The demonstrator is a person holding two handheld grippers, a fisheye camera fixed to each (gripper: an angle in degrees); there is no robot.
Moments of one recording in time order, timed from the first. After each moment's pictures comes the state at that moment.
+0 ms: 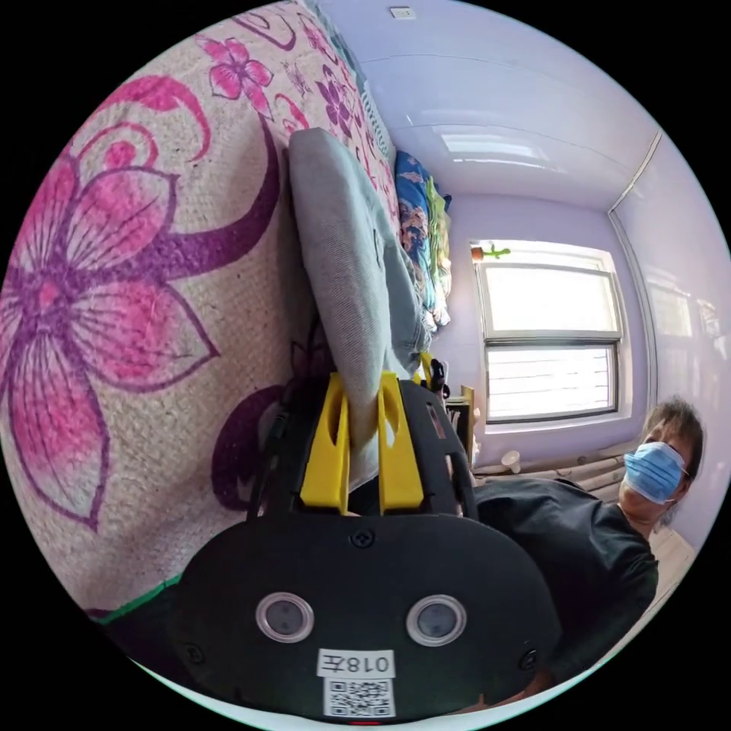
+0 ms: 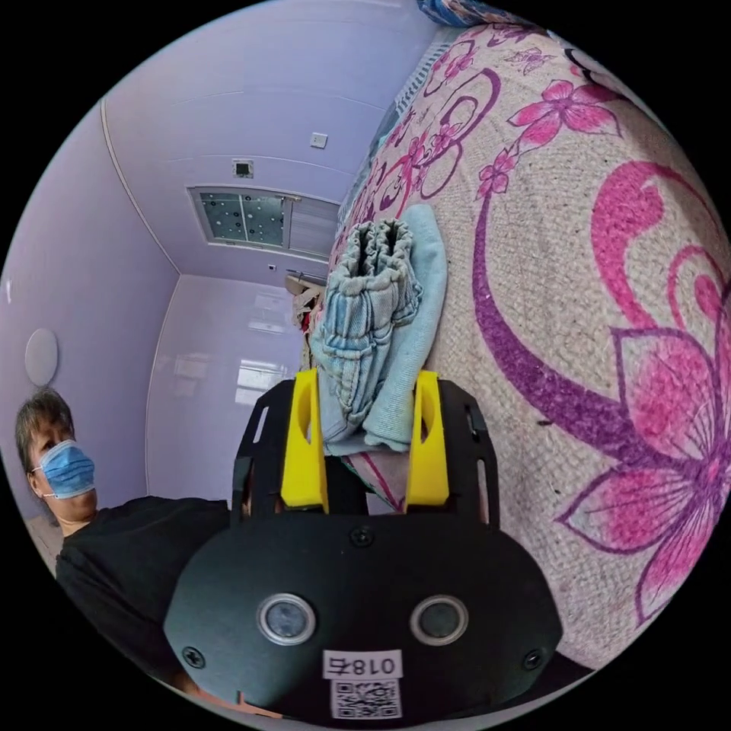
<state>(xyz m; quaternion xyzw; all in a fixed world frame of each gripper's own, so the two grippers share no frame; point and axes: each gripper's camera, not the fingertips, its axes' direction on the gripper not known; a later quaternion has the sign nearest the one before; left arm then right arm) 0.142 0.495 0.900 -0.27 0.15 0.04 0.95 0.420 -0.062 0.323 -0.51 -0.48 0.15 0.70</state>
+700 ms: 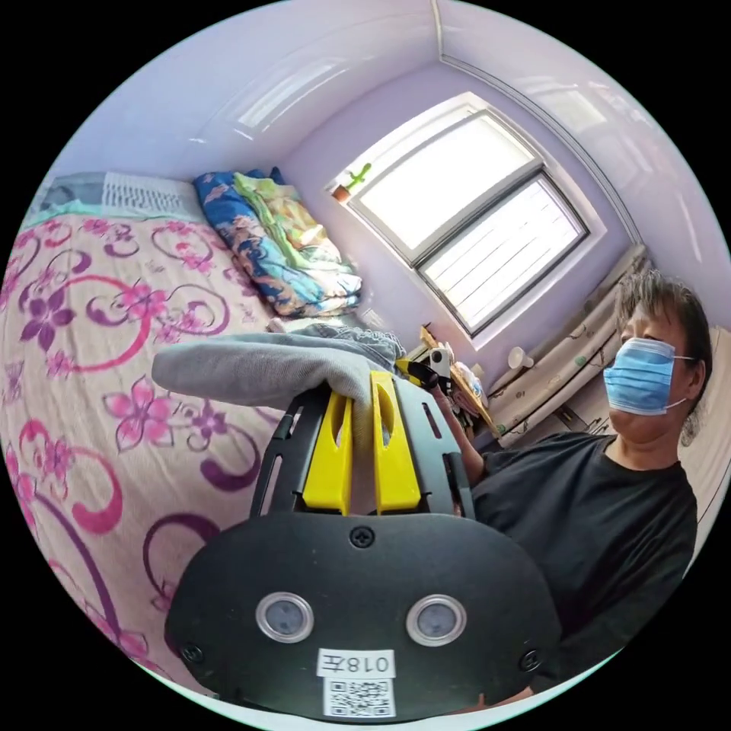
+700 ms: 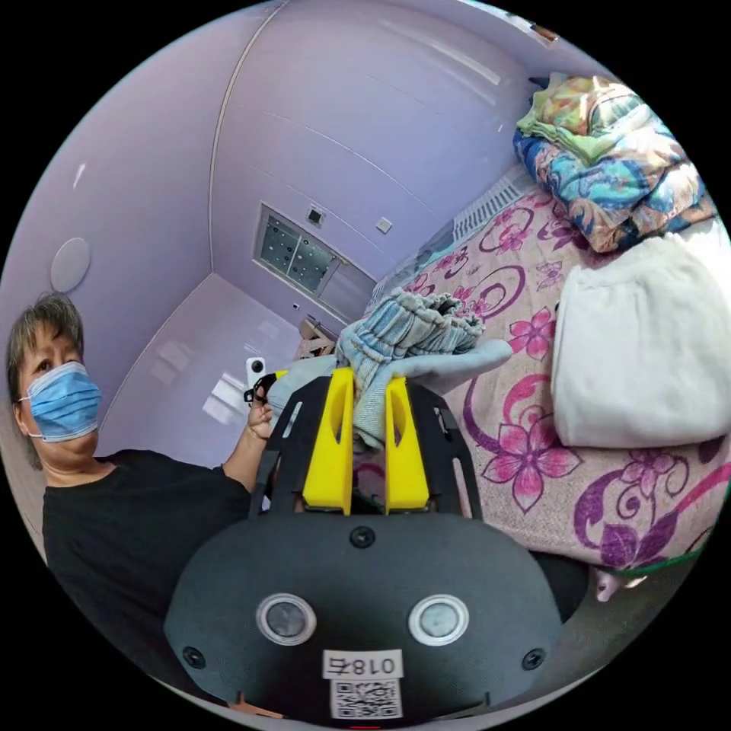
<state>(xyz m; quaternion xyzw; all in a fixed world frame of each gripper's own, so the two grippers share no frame) 0.479 0.474 0.938 -0.26 0.22 0.37 0.86 0.489 -0.094 0.236 -0.33 -0.48 0.08 0.81</state>
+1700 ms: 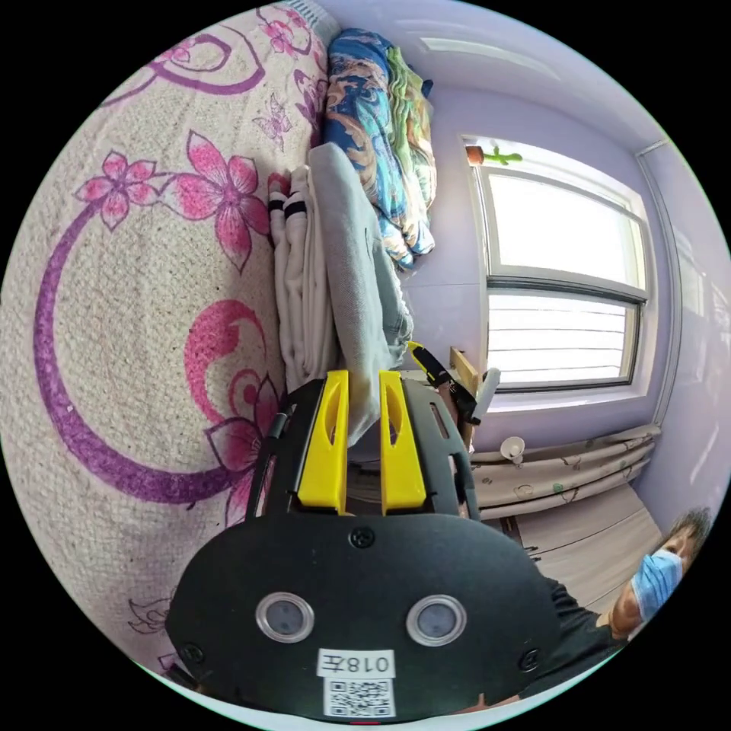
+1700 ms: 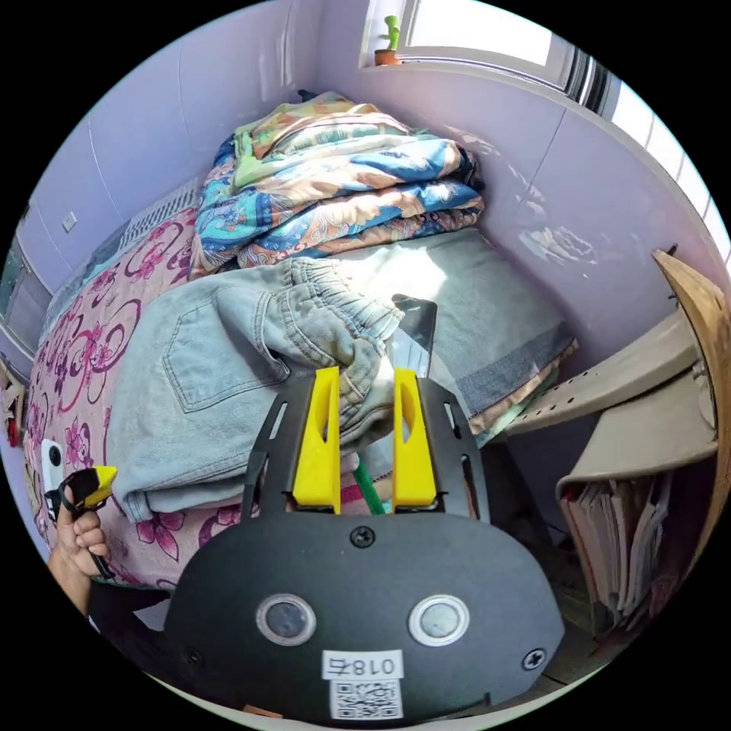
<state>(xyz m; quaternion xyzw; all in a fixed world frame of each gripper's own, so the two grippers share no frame) 0.472 0.624 1.298 -0.39 0.20 0.09 0.89 0.551 0.071 0.484 -0.37 0.13 -0.05 0.92</state>
